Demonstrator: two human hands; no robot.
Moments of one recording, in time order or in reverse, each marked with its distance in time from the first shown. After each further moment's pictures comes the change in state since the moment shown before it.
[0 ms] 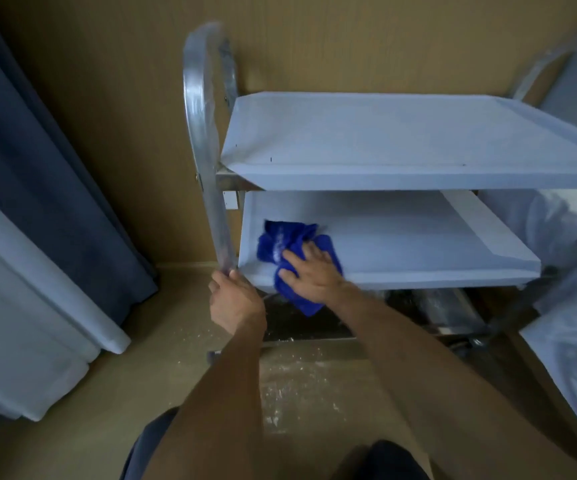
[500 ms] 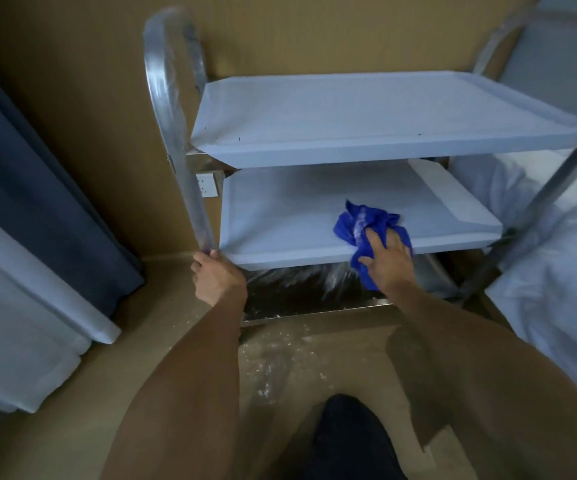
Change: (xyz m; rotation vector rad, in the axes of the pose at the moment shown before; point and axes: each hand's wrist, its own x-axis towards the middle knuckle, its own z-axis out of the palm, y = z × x) left_hand -0.002 0.009 -0.008 0.022 -0.085 -0.029; right_hand -0.110 0.138 -0.023 -0.008 0.128 0.477
